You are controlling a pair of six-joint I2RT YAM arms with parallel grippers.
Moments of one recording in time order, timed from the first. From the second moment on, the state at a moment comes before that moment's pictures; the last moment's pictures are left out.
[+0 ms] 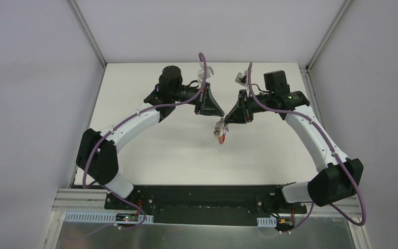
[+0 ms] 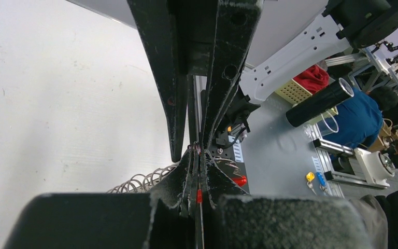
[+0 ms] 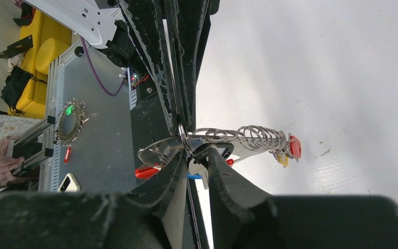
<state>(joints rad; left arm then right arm) -0.58 1.57 1.25 0.24 1.11 -0.49 0.34 1.37 1.31 -0.78 -1.09 -0.22</state>
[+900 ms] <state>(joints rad) -0.57 1.57 1.23 0.36 1.12 -0.59 0.32 1.35 1.40 -0.78 -1.07 -0.21</state>
